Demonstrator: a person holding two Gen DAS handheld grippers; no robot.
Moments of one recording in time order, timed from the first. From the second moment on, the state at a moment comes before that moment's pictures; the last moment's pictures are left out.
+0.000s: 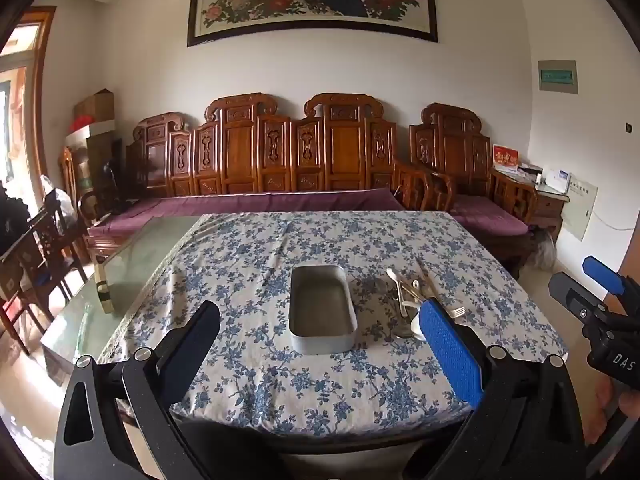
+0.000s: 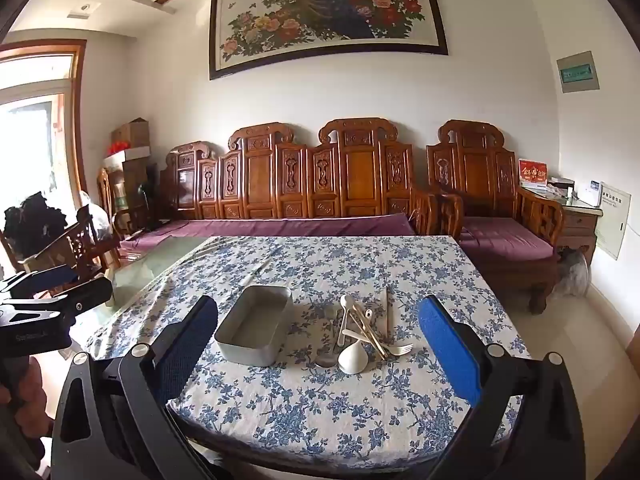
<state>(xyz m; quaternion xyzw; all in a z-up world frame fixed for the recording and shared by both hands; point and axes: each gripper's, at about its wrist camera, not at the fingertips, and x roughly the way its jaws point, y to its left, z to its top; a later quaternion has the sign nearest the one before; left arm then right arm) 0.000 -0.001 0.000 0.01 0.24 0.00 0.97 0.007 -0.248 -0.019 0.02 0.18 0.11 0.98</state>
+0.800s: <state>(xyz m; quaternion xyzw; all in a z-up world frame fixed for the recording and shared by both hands) -0.004 -0.002 0.015 0.00 0.23 0.00 0.97 0.005 -0.248 -0.017 0.02 0.18 0.11 0.98</state>
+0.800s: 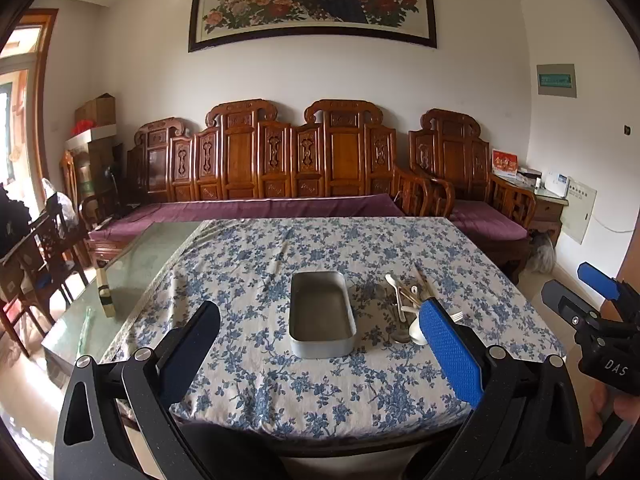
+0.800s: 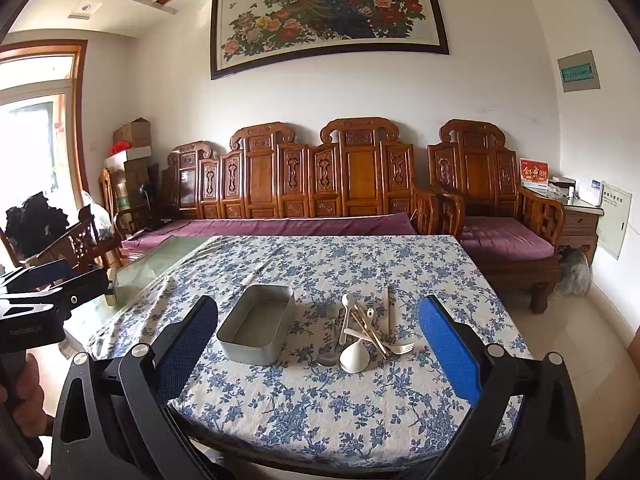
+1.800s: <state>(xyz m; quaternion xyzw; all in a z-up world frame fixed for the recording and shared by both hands) -0.006 -0.005 0.014 0.01 0.23 0.00 0.97 0.003 -0.246 -0.016 0.02 0.18 0.11 0.98</state>
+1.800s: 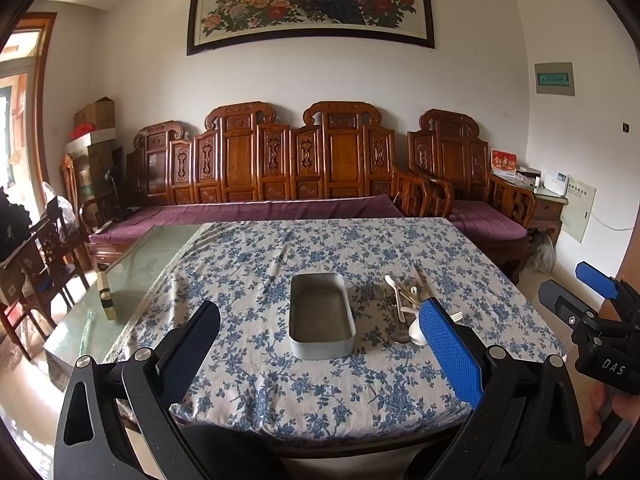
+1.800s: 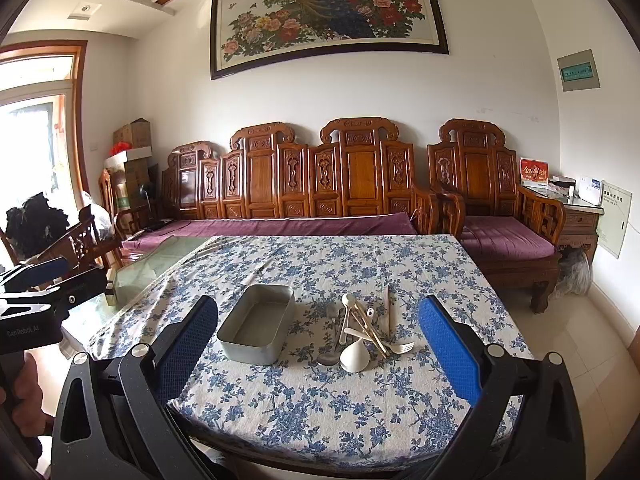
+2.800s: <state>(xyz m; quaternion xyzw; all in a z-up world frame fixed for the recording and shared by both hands) -0.006 -0.008 0.011 0.01 0.23 0.00 0.97 0.002 -0.248 -0.014 0.02 0.18 0.11 0.98</state>
